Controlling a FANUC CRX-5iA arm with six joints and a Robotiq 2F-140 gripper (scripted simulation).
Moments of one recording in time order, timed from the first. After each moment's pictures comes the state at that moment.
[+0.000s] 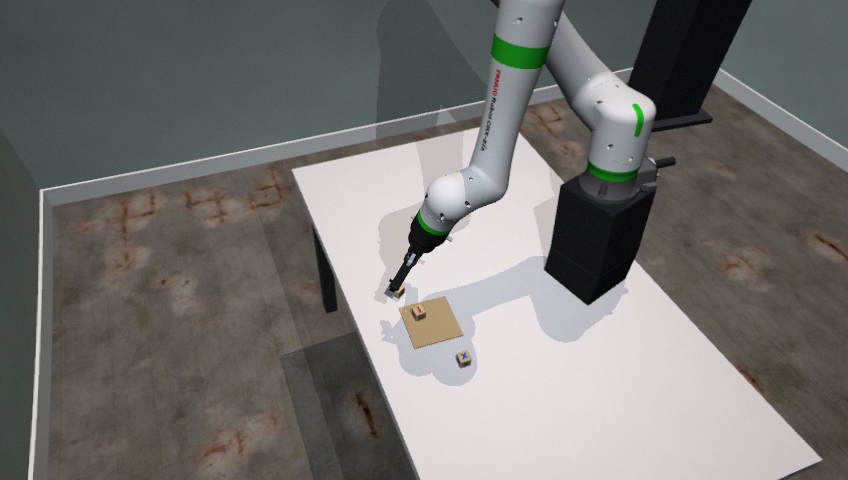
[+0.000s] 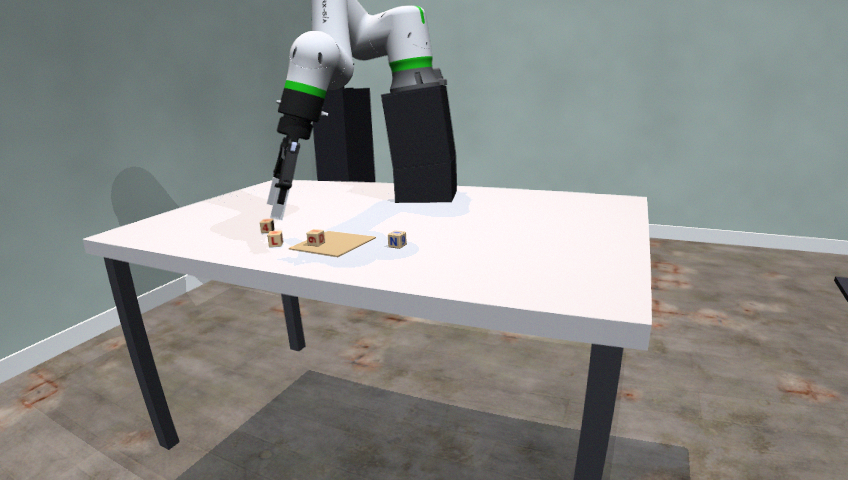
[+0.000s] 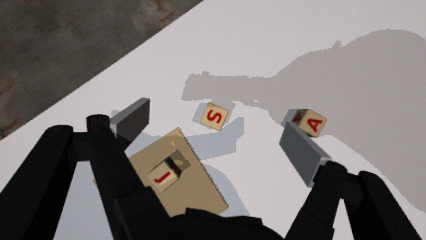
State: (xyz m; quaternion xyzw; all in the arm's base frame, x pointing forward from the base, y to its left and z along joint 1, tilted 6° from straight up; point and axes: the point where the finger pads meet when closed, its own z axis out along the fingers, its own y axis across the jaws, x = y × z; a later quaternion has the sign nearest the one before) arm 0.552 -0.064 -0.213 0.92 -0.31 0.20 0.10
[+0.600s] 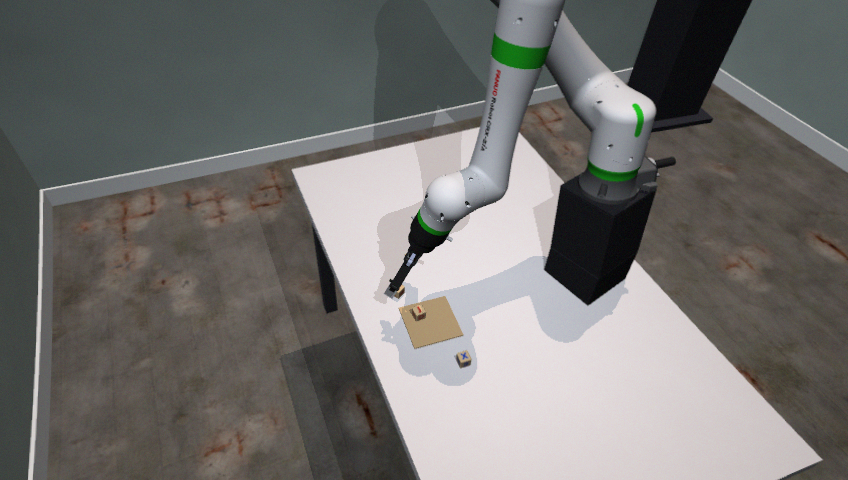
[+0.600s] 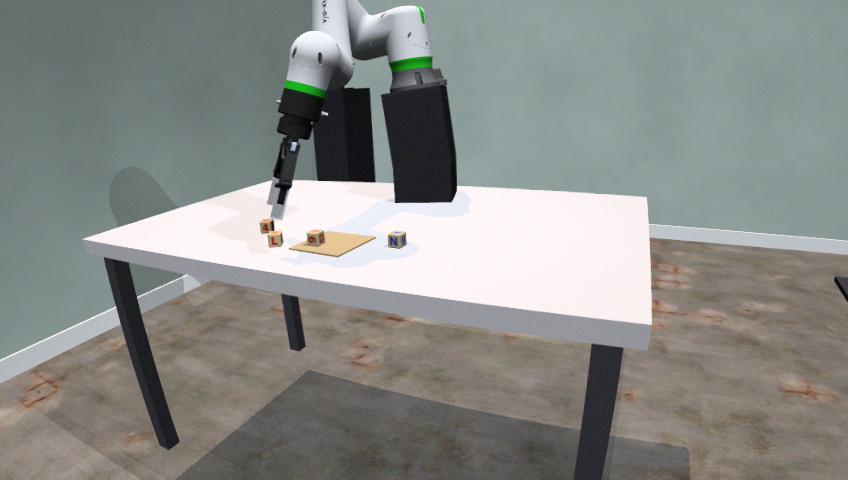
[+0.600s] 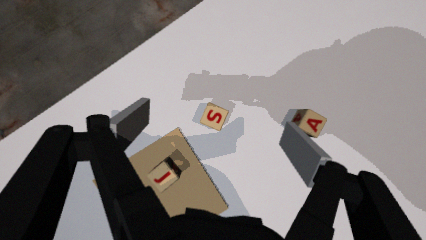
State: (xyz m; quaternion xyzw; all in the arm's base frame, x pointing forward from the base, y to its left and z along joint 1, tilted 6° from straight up) arm 0.552 -0.064 -0.213 0.92 -0.31 0.20 0.10
